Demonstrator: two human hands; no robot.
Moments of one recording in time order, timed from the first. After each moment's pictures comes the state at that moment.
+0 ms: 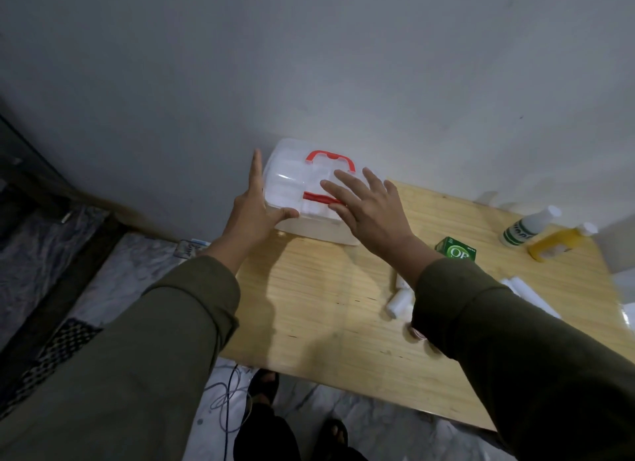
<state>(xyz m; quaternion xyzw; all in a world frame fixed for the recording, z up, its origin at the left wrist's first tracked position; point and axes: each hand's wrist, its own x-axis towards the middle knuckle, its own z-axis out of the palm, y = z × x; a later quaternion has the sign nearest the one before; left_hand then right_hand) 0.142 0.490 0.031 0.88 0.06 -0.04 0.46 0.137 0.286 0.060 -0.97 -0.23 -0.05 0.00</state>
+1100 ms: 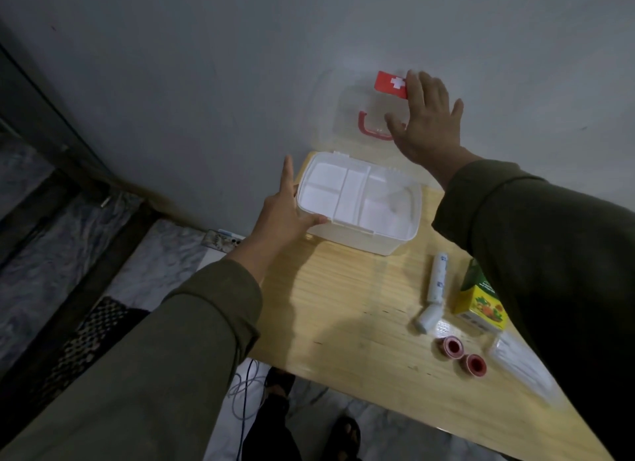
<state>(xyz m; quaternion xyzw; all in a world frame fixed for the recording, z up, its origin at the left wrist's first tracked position) 0.146 0.502 0.038 0.87 0.08 -0.09 0.47 0.267 0.289 0.109 -0.99 -0.08 -0.10 0.05</state>
